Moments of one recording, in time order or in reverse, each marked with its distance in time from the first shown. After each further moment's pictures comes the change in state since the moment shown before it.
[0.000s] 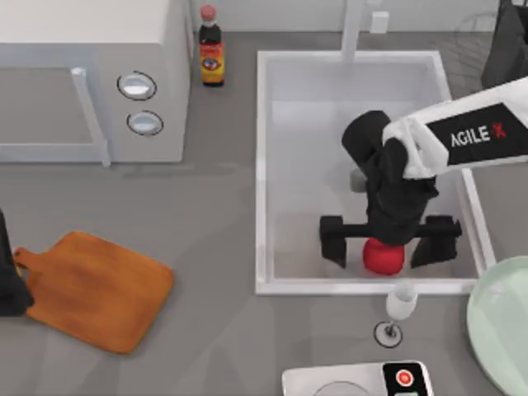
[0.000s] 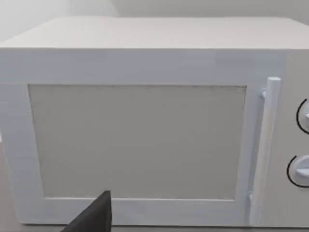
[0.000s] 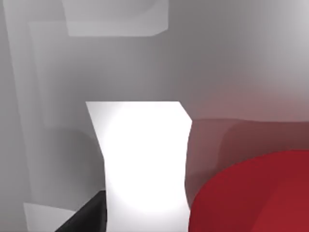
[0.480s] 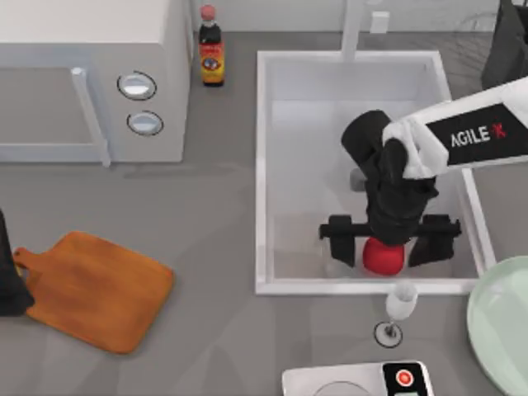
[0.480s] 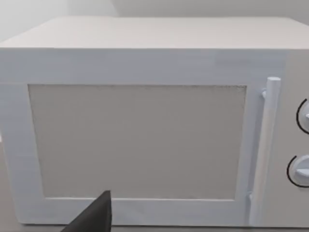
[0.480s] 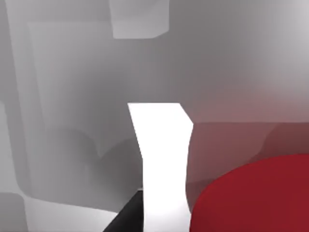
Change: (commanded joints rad) left arm 0.000 0.000 0.000 0.000 0.000 0.000; right arm 0.000 0.000 0.000 0.000 0.000 0.000
